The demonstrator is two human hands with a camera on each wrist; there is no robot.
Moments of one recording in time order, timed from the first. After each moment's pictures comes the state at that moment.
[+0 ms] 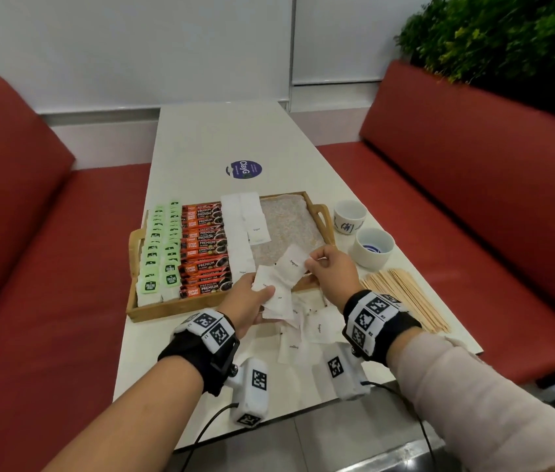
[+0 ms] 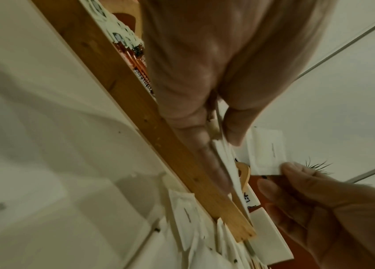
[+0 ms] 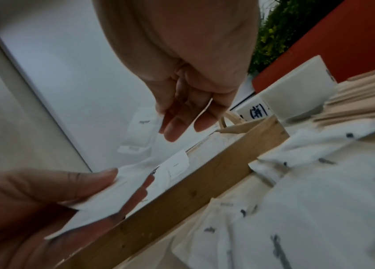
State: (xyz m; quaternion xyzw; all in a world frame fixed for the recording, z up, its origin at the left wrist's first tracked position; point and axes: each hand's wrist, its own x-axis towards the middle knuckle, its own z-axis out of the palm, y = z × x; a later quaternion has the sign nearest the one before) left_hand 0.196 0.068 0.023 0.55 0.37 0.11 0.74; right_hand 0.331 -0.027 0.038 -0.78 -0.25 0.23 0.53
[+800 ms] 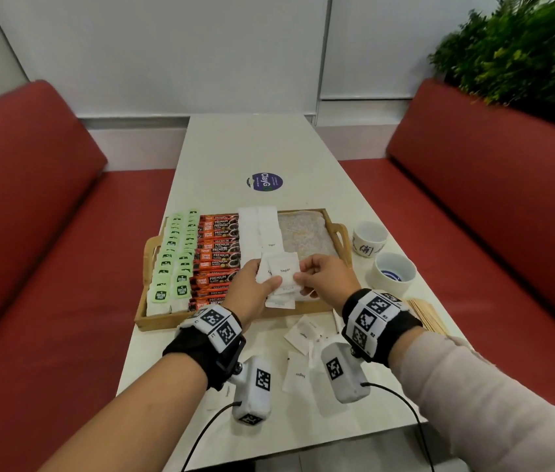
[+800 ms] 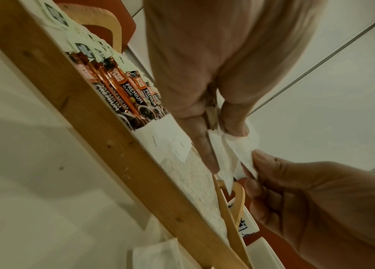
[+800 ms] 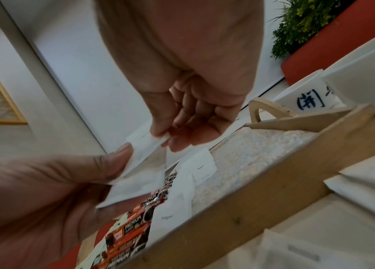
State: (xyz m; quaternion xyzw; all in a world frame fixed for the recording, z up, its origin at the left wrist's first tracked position) left_hand 0.217 0.100 0.031 0.66 0.38 0.22 0.61; right_hand 0.344 0.010 0.055 -0.75 -0.34 0.31 0.47
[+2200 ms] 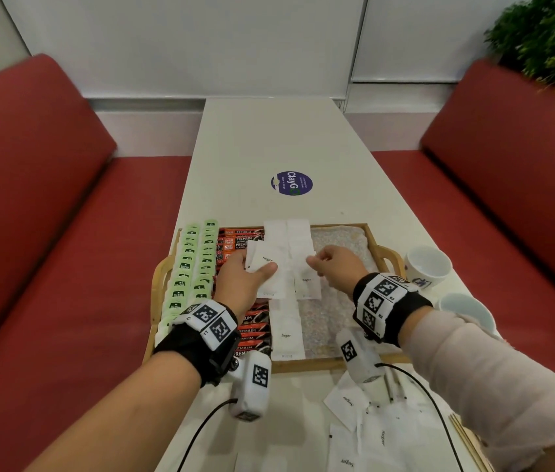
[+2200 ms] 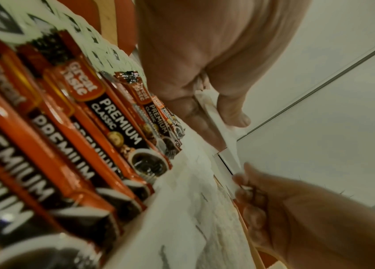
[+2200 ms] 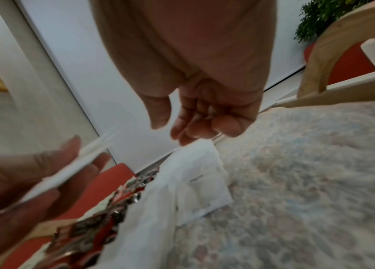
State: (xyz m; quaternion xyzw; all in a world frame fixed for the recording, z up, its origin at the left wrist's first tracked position) left_hand 0.234 0.223 0.020 0.62 0.44 0.29 0.58; right_hand 0.401 0.146 0.032 -0.83 -0.36 0.29 0.30
